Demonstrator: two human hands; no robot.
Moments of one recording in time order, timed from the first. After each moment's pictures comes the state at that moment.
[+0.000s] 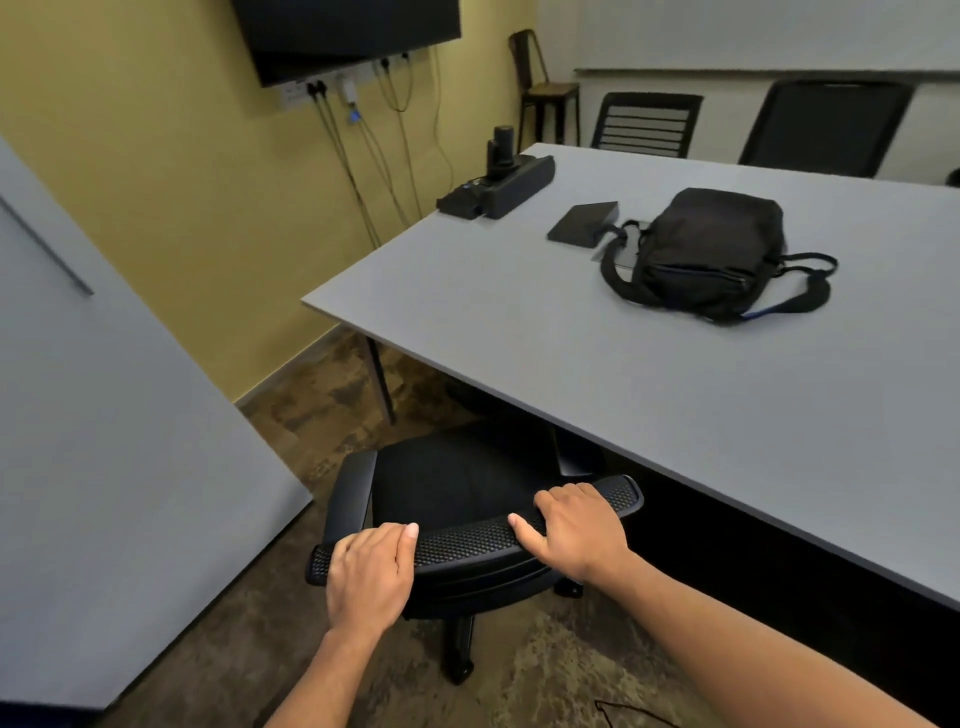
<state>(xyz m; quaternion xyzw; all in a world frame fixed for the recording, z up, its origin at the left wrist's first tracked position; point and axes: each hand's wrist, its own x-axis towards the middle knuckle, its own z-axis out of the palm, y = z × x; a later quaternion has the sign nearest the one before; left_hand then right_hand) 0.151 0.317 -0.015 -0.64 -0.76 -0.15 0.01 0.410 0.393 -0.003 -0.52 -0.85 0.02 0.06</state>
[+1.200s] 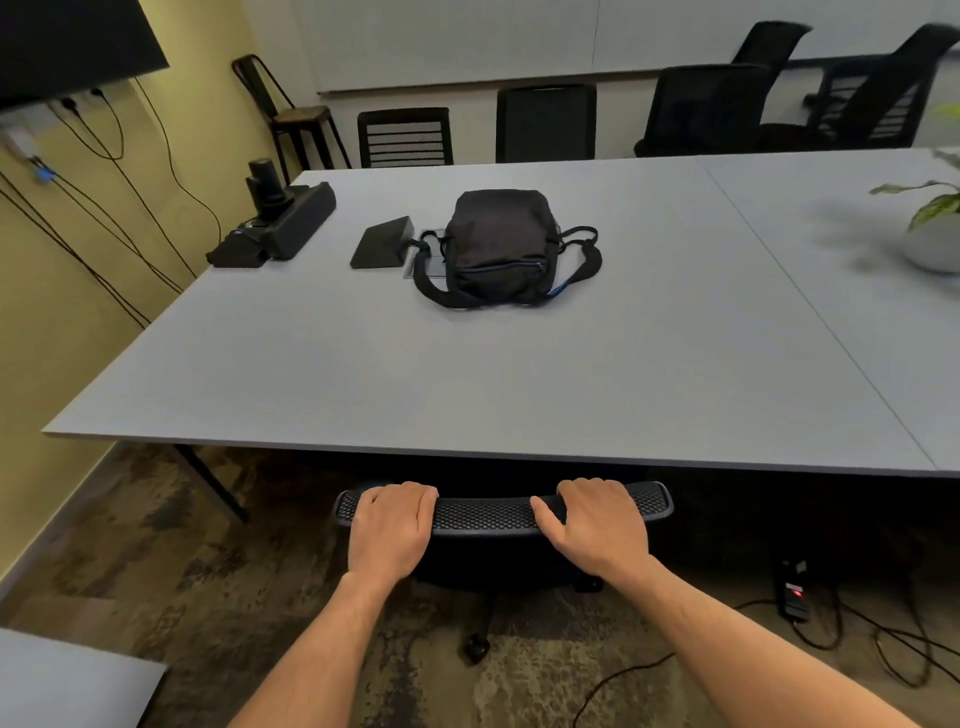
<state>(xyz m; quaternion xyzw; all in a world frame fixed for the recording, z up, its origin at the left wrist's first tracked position) 0.260 0.487 -0.011 -0.85 -0.51 -0.12 -0.04 0.503 0.379 -0.005 -0.78 -0.62 -0.01 0.09</state>
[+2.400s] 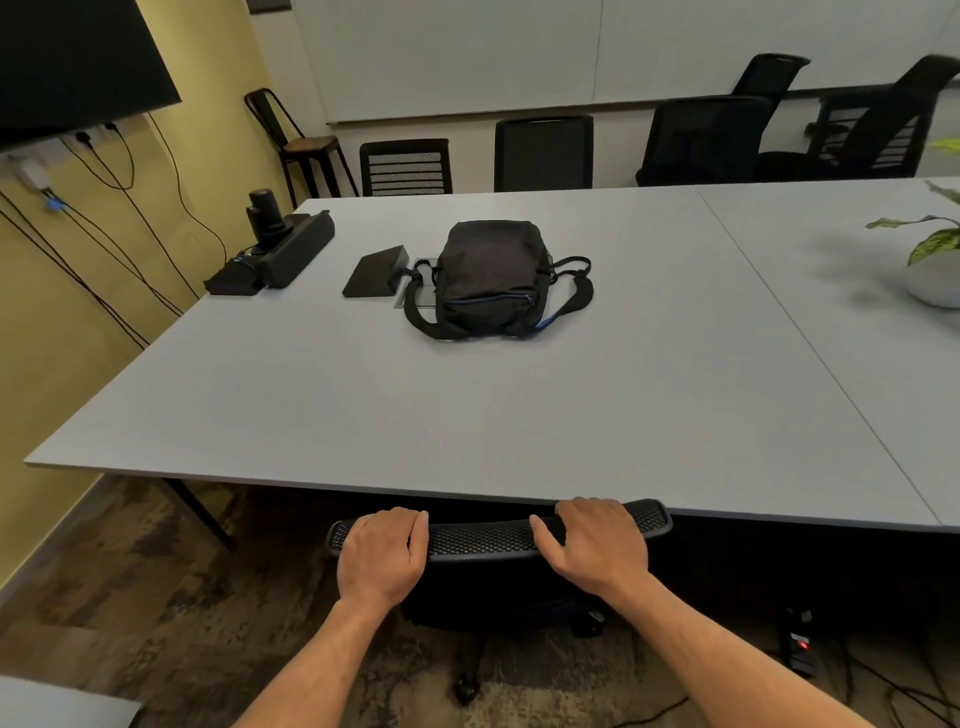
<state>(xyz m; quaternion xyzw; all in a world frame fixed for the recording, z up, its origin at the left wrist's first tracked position) 0.316 0.493 0.000 -0.84 -0.50 -0.22 0.00 0.571 0.400 0.001 -0.76 -0.64 -0.01 0.11</state>
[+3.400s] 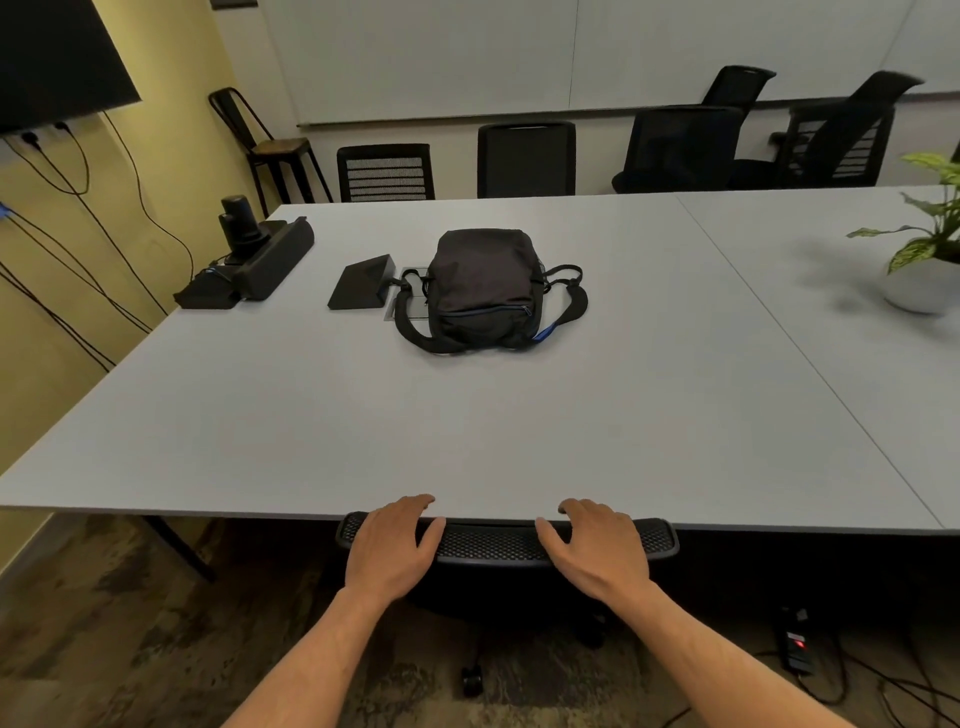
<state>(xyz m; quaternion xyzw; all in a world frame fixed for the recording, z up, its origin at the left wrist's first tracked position) 0.304 0.571 -0.002 -0.85 -0.49 -0.11 -0.15 0.546 0.448 0.000 -0.83 -0.54 0.08 0.12</state>
